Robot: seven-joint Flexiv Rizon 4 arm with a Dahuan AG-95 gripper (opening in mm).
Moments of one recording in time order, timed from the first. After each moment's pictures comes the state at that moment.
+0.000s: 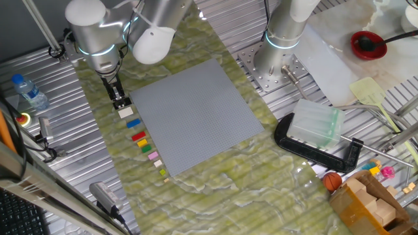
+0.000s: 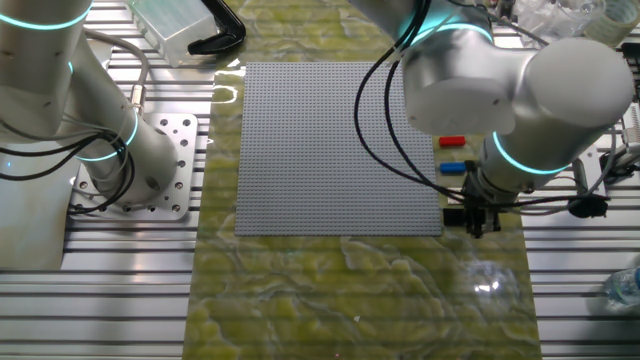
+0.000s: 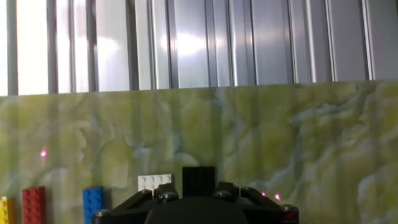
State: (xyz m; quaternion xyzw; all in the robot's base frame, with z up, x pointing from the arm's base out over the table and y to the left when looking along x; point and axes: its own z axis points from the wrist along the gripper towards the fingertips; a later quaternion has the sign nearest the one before) arm 0.625 -0.107 0.020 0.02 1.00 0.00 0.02
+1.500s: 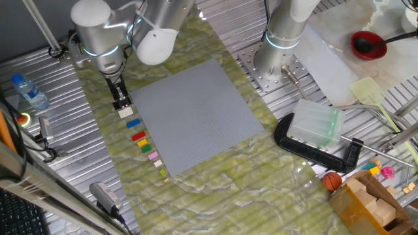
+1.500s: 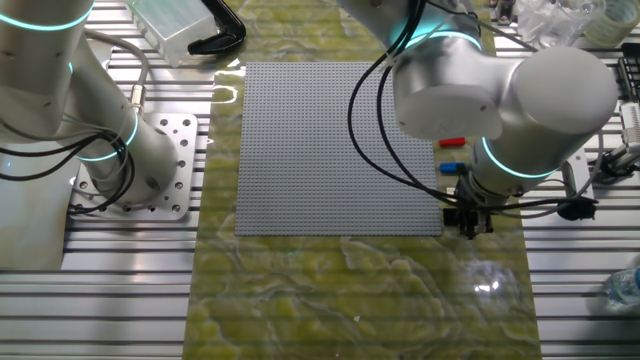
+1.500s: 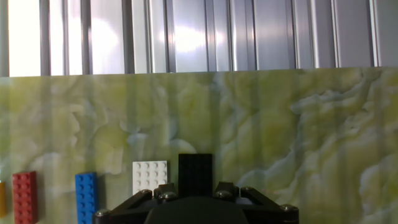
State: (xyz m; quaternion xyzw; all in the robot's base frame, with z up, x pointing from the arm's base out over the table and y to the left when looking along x) arm 0.618 -0.105 0.012 0.01 1.00 0.00 0.02
